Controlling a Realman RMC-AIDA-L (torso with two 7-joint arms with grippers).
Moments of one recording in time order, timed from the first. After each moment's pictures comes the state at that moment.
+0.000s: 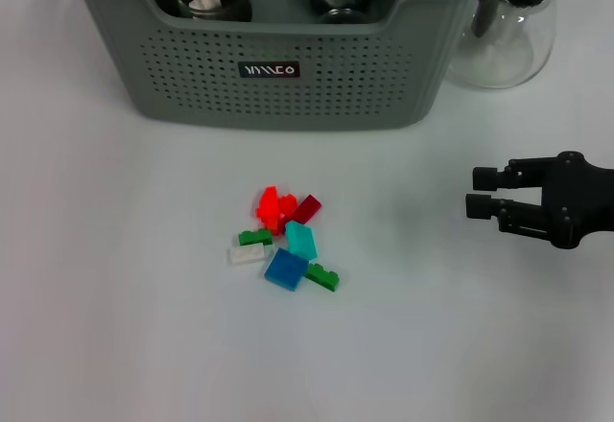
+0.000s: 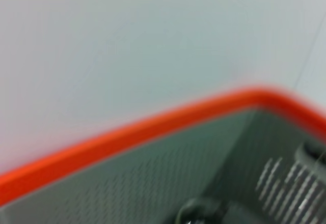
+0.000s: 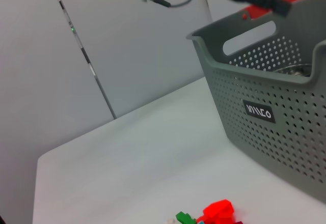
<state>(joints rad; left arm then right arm) -0.86 -2.07 0.86 1.11 2.48 1.19 -2.36 0.47 2.05 -0.60 -0.66 -2.12 -1.74 1.39</state>
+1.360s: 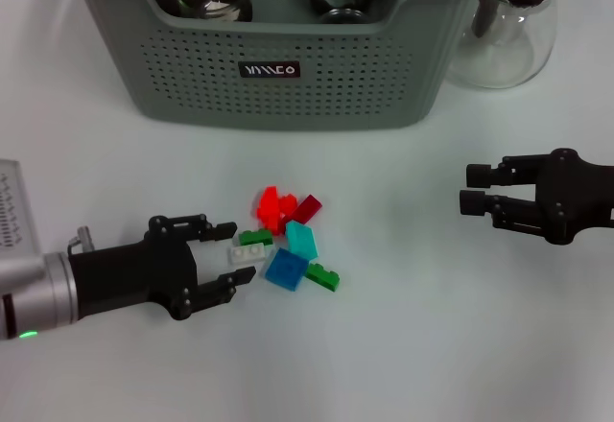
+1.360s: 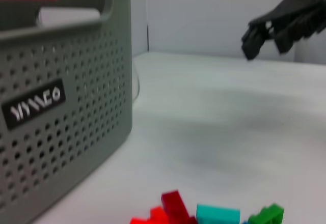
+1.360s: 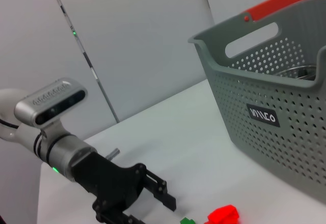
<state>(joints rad) -0.31 -2.16 0.67 0.57 2.07 1.47 -0.83 0.48 2.06 -0.60 -0.66 -2.11 -1.74 1.42</state>
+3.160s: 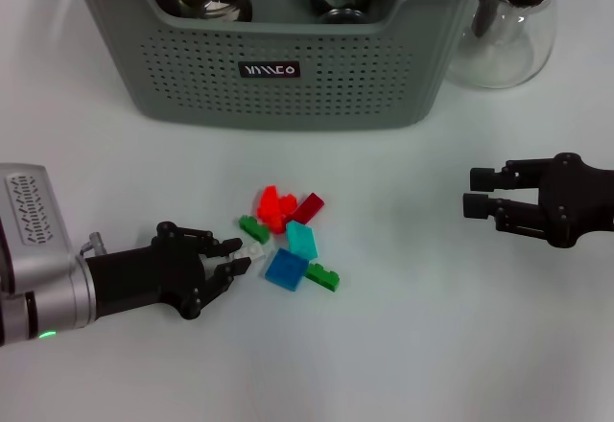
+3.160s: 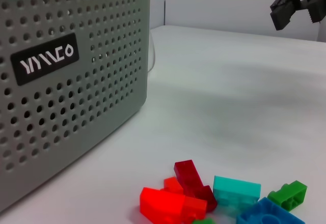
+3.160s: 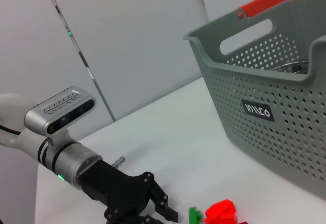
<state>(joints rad) -0.33 -2.17 0.67 0.50 2.08 1.35 -0.83 0.48 2.05 -0.60 -0.65 -2.11 -1.73 1.42</state>
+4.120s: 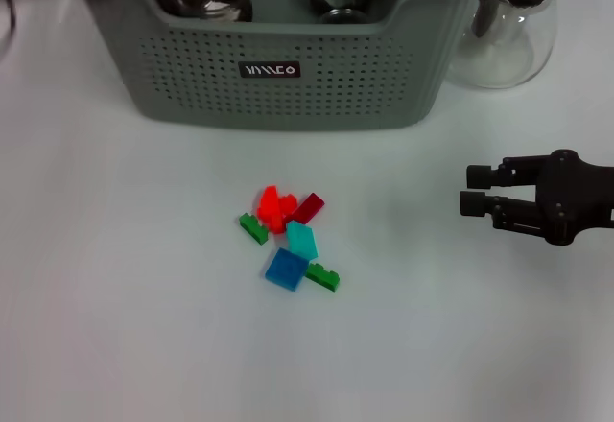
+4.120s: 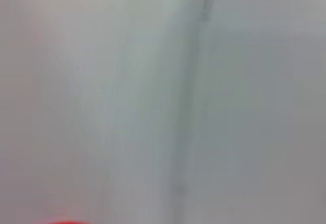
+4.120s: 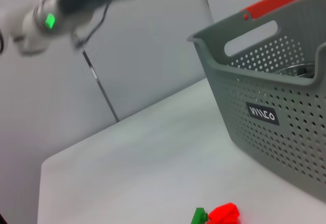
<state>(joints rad) -0.59 -2.09 0.36 0.94 1.85 1.87 -1.62 0.49 2.05 -0.61 -0.65 -2.11 -1.73 1.42</state>
